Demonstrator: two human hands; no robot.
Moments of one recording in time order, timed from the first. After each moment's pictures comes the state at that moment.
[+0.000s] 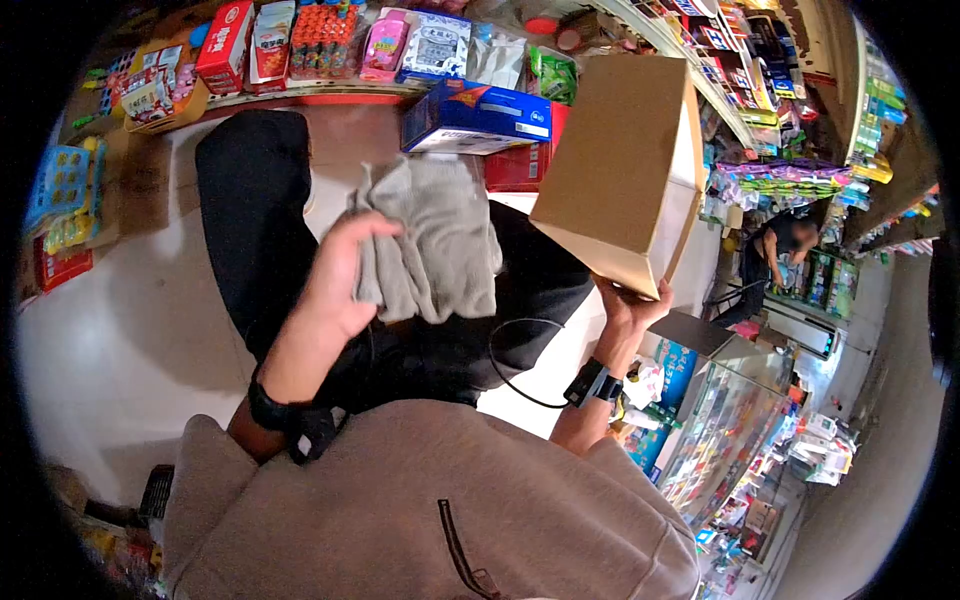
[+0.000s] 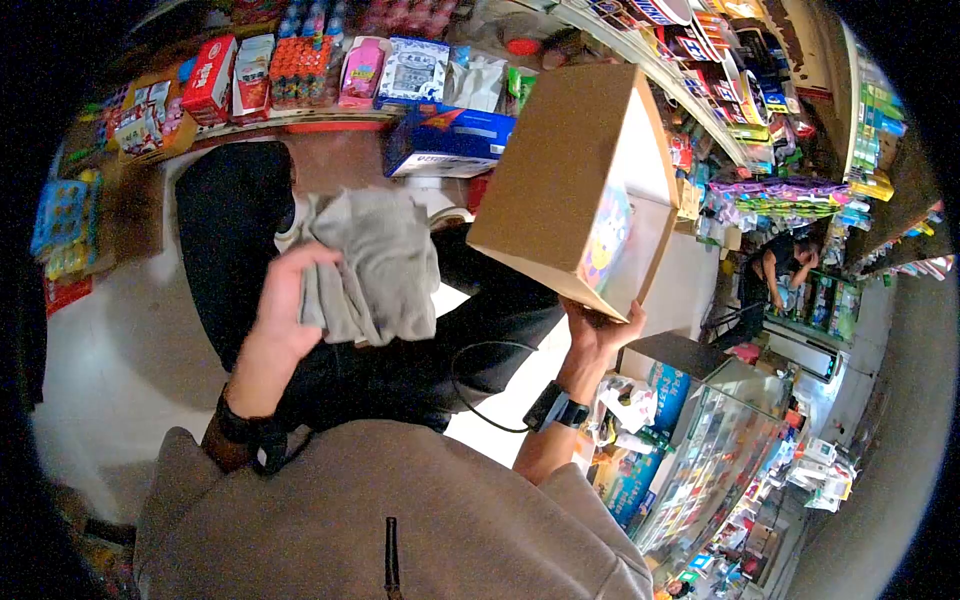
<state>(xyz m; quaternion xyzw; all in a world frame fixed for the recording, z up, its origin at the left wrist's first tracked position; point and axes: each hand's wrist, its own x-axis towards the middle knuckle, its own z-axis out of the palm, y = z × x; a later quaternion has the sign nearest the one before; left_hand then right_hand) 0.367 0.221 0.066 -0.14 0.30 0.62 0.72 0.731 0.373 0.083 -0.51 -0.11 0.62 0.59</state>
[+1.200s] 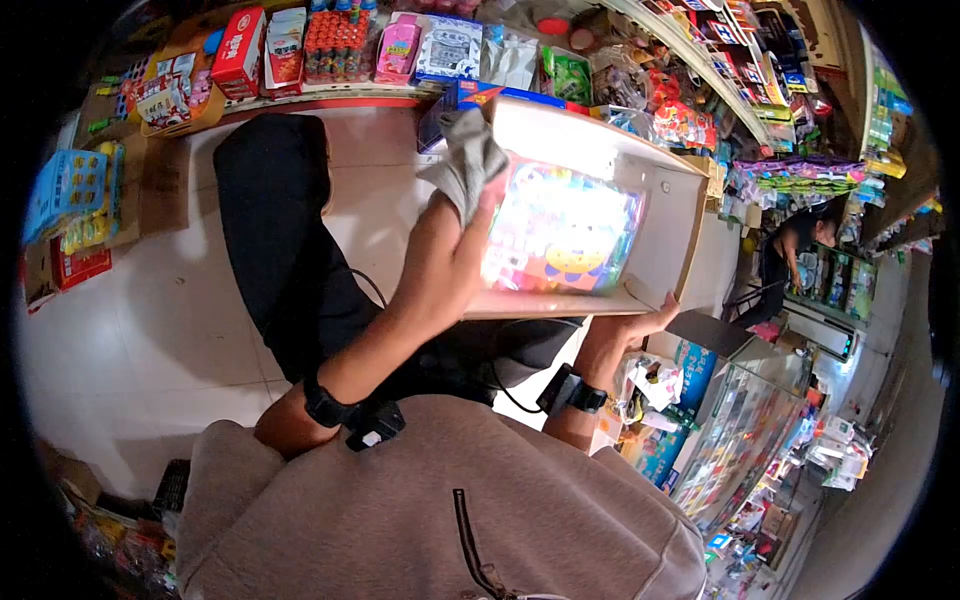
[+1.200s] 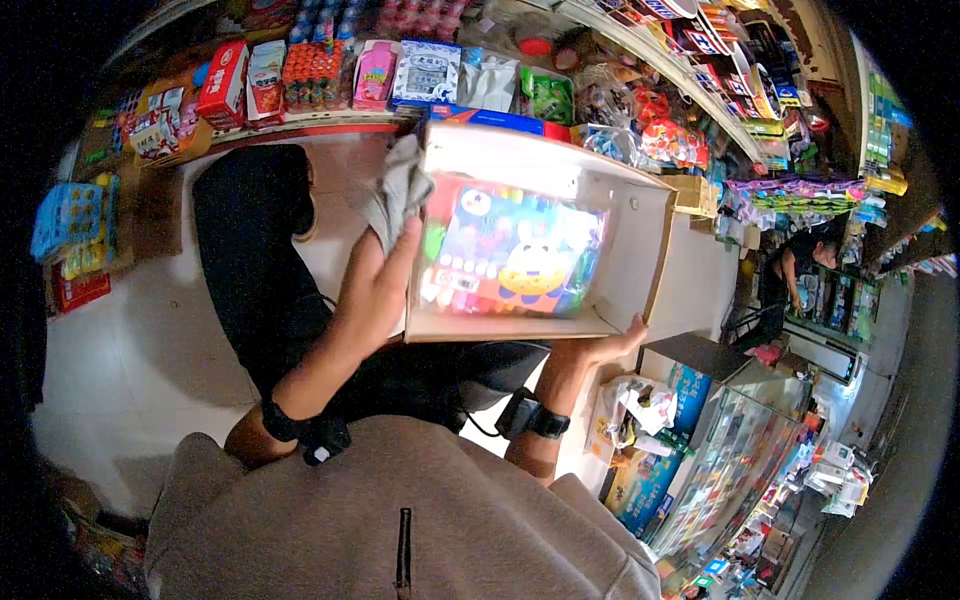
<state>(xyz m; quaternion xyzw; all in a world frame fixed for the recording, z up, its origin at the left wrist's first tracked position) 0.424 0.251 0.082 0.35 0.54 0.64 0.42 0.673 0.339 0.084 -0.50 -0.23 0.45 0.70</state>
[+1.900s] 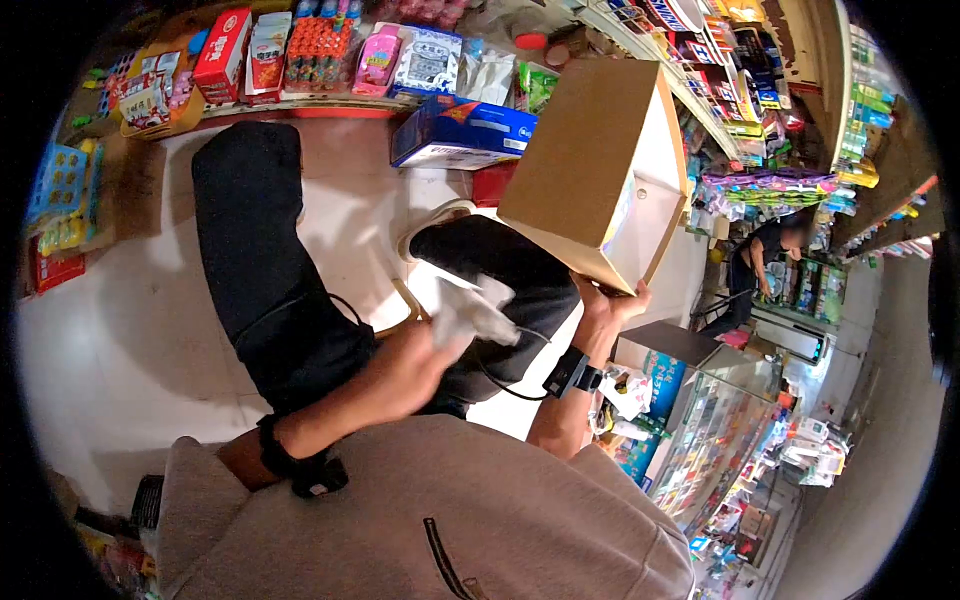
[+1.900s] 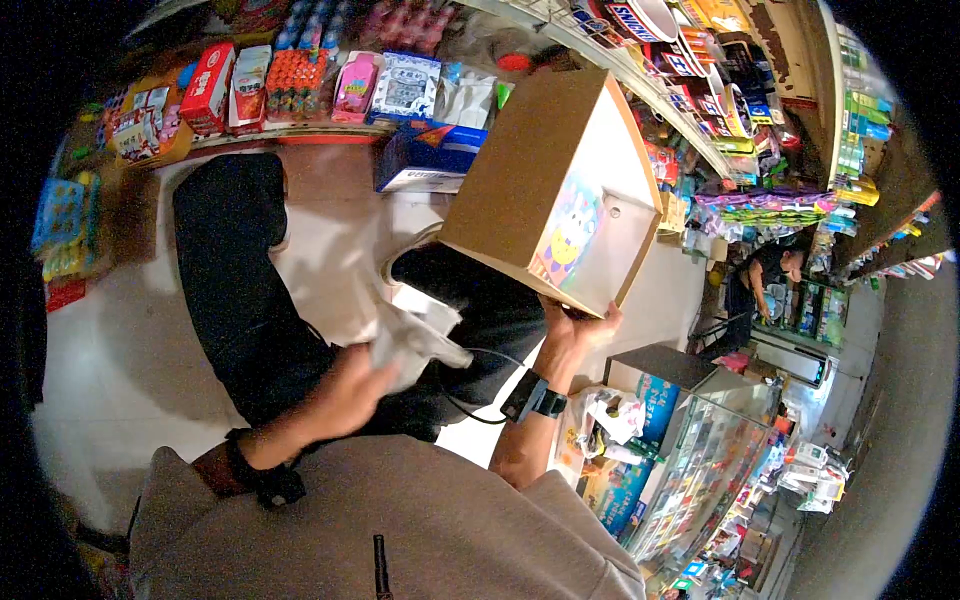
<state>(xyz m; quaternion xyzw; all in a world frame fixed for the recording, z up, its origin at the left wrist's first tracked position) 0.431 0.175 0.070 0.42 0.48 0.42 0.65 0.699 0.388 0.075 -0.52 -0.09 0.59 0.61</state>
